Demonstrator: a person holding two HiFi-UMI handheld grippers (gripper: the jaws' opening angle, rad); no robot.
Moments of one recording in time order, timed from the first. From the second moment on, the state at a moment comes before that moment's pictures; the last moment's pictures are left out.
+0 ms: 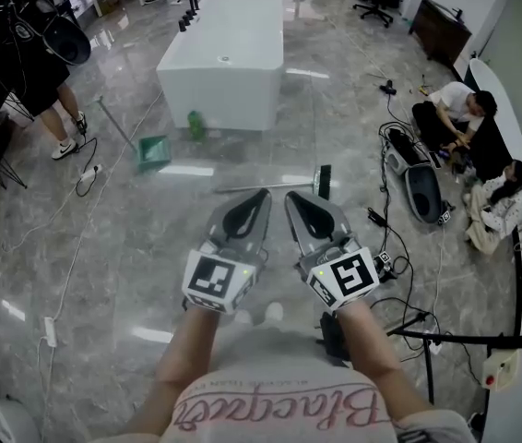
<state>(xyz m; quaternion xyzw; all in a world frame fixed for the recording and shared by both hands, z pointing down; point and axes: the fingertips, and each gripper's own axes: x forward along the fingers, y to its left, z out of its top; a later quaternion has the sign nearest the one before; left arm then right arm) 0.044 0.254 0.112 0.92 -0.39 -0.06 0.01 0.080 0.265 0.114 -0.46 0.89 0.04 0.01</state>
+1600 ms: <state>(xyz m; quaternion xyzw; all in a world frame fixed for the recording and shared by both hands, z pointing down) -0.031 -0.104 0.185 0.92 -0.39 -0.01 0.06 0.036 -0.080 0.188 -0.47 0.88 -0.02 -0.04</state>
